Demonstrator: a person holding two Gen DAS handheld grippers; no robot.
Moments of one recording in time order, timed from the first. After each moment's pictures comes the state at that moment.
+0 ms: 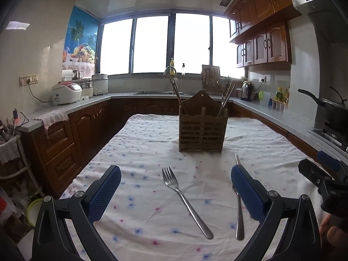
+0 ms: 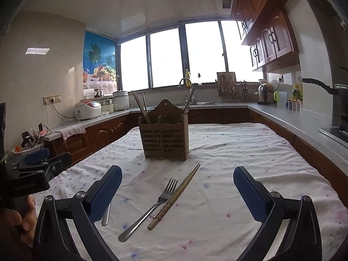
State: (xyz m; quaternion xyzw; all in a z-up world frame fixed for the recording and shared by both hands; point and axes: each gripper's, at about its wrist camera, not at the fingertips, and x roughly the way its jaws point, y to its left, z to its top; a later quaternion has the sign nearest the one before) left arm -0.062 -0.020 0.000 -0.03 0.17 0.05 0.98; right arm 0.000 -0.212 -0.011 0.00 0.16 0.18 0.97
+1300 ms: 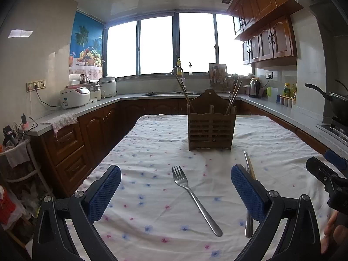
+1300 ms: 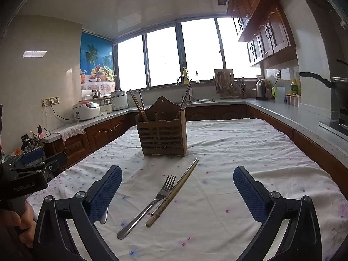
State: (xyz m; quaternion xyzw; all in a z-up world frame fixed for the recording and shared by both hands) left arm -0.065 -0.022 -0.005 -0.01 0.17 0.08 0.98; right arm 0.000 -0.219 -0.015 0.02 0.16 0.18 0.97
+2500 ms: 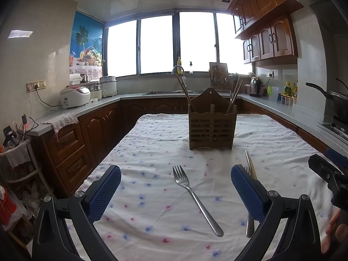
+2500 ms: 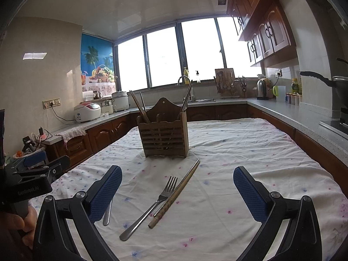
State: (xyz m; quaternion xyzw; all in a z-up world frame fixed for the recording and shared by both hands) left arm -0.062 -0.020 -0.007 -0.01 0.17 0.08 0.98; right arm -0.001 -0.215 -0.013 0.02 0.16 0.18 0.97
